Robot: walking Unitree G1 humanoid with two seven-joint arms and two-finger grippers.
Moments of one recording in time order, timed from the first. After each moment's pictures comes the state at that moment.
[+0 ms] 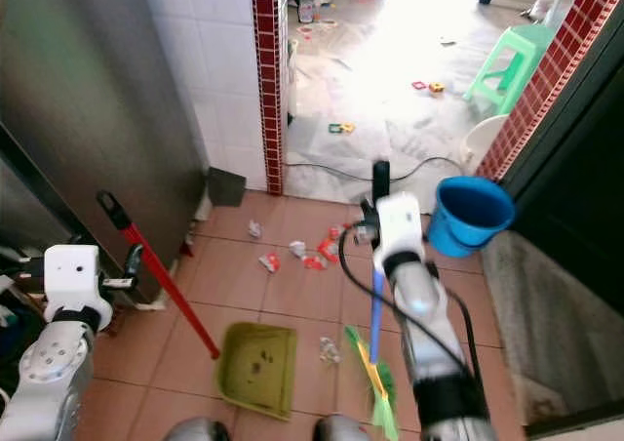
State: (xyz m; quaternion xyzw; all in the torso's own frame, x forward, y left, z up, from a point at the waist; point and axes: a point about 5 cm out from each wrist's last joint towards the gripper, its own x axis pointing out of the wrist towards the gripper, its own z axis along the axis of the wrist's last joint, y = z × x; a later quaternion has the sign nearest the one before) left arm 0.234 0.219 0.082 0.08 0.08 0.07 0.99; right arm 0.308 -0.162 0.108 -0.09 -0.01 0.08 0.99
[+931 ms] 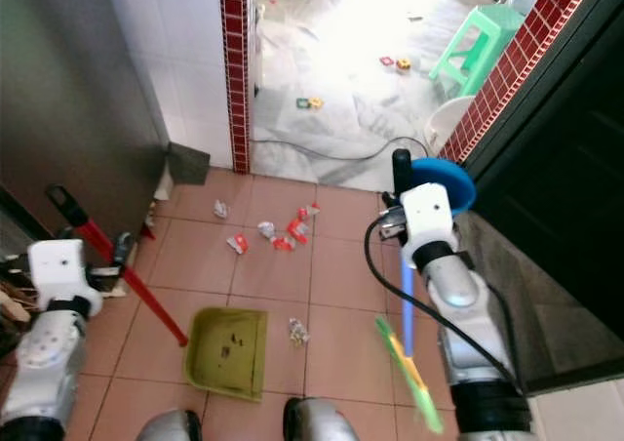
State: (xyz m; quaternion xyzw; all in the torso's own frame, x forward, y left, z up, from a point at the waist) left arm 0.257 0.258 0.060 0.08 0.03 0.10 0.99; right arm 0.296 -0.193 0.127 -0.14 0.00 0.09 0.99
